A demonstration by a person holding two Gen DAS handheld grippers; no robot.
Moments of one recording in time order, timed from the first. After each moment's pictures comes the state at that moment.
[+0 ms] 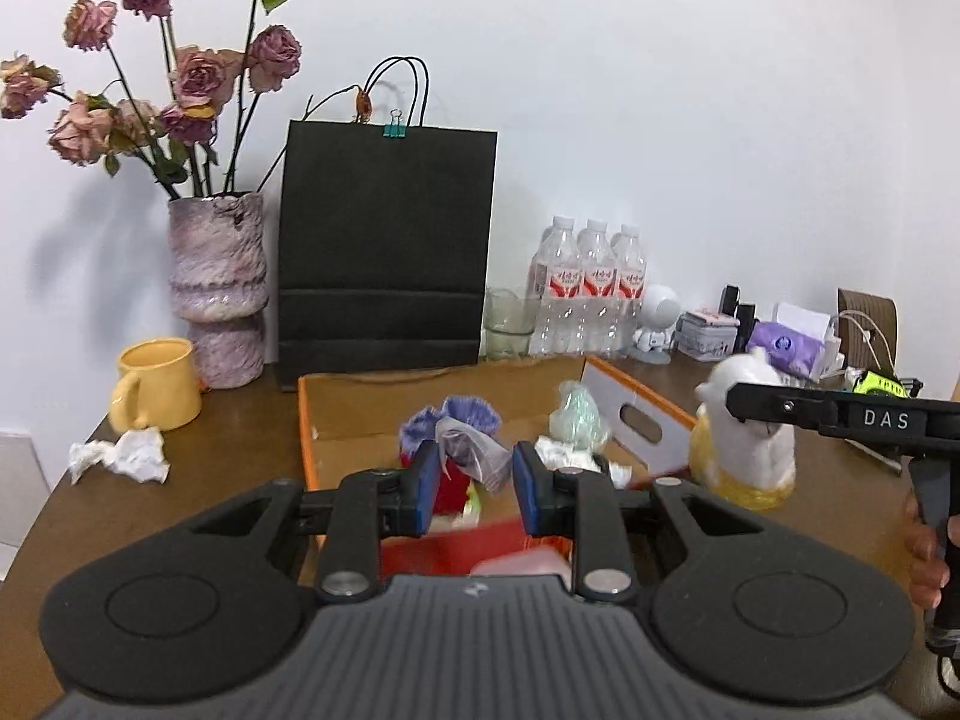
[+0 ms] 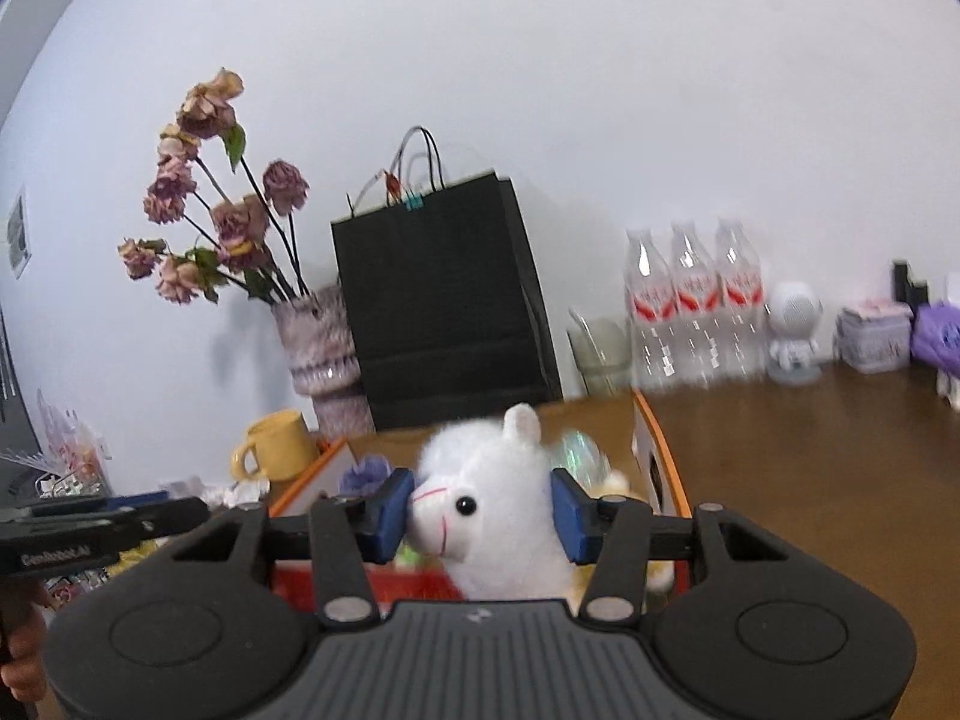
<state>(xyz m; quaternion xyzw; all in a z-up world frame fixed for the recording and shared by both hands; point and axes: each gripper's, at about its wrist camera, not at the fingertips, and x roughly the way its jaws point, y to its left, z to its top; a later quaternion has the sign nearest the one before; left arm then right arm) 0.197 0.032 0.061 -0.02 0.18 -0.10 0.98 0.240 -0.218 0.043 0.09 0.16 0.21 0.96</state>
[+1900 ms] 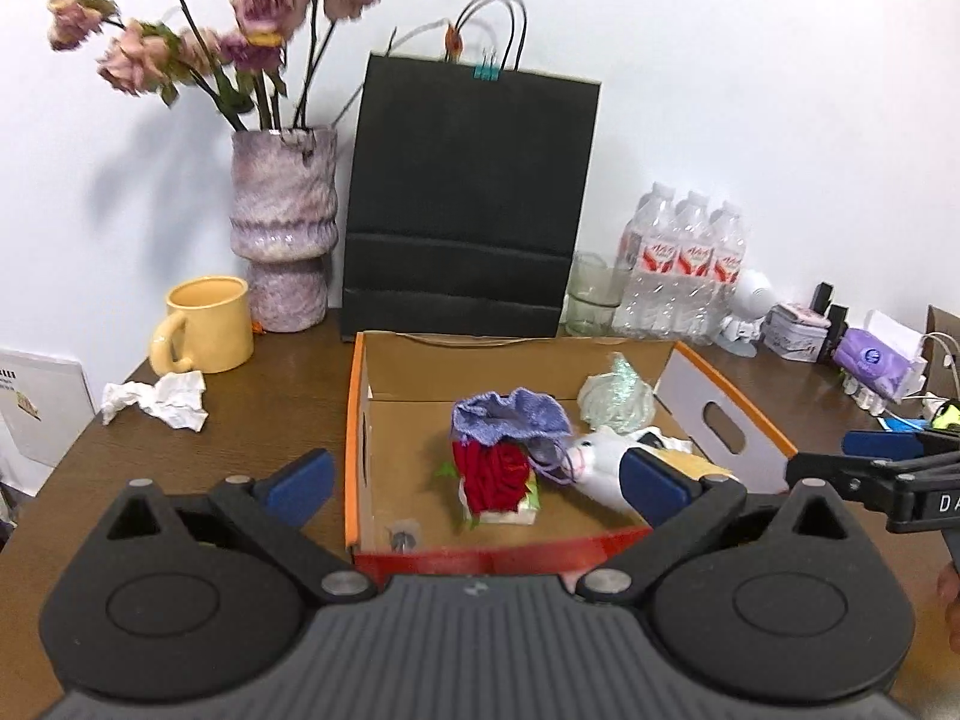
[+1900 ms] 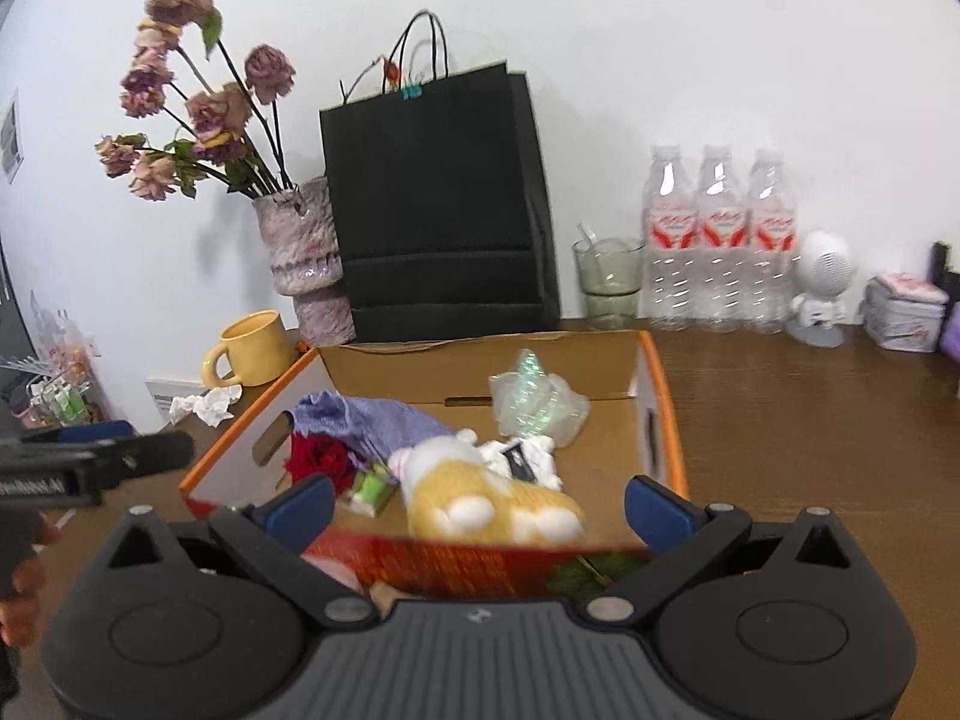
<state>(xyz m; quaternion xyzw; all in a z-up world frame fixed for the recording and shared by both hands) 0.212 0.028 0.051 -0.06 0.24 -0.01 0.97 0.274 -0.227 0.034 0.03 0.27 0.22 0.94</state>
